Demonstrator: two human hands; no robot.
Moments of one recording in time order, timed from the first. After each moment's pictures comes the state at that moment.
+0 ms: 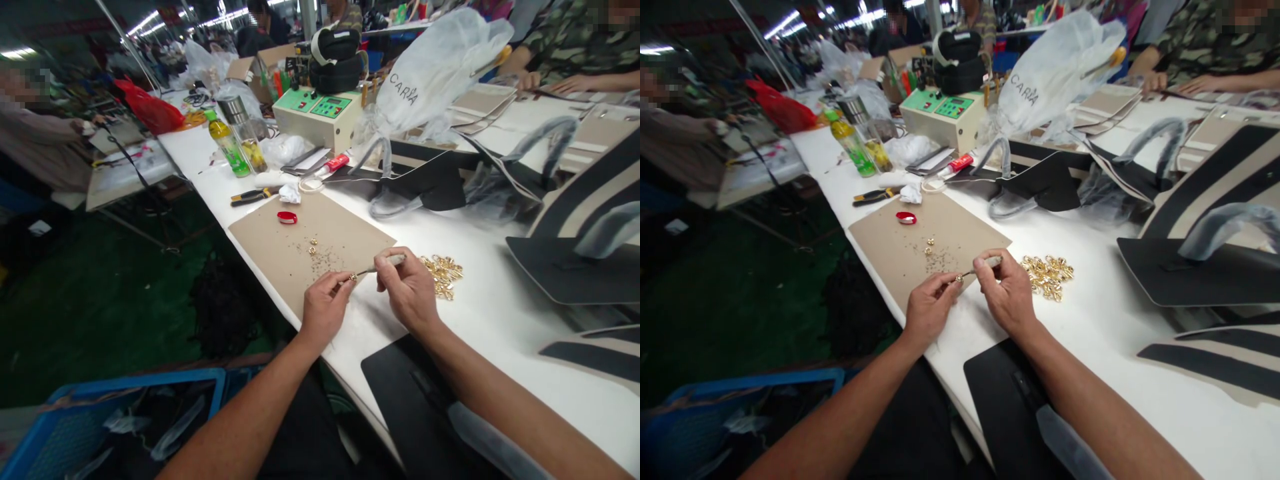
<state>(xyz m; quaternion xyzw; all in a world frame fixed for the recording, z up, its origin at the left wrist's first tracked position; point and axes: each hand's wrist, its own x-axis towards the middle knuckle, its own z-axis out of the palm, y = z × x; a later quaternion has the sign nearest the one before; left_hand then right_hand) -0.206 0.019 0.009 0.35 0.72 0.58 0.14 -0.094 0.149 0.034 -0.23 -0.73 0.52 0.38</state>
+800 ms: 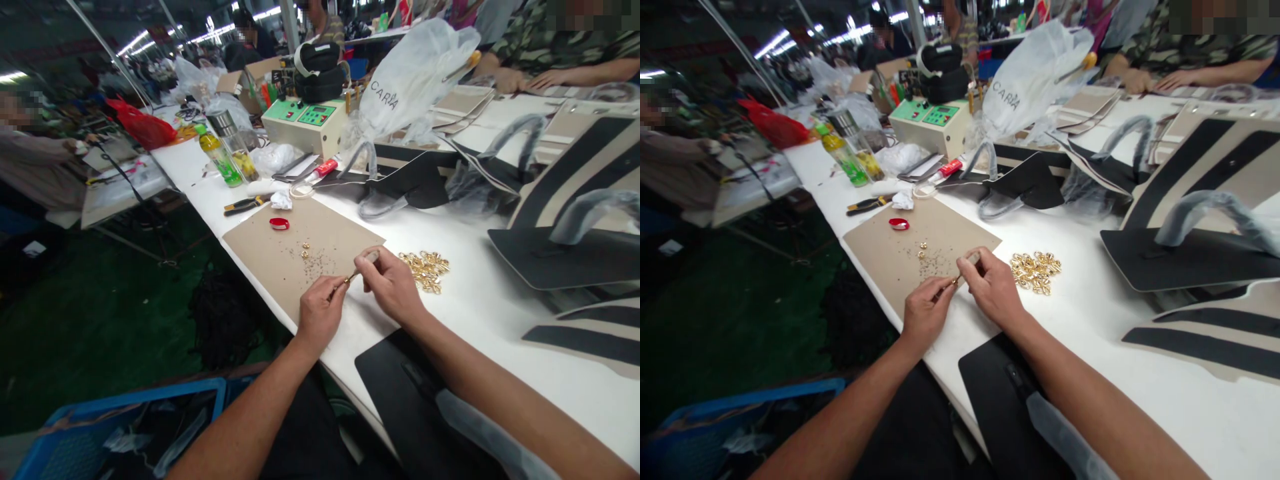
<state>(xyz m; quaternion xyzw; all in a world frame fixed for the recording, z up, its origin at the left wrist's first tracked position) -0.205 0.019 0.002 0.47 0.72 0.51 0.02 -0.096 0.155 0.034 -0.23 -0.76 0.52 0.31</state>
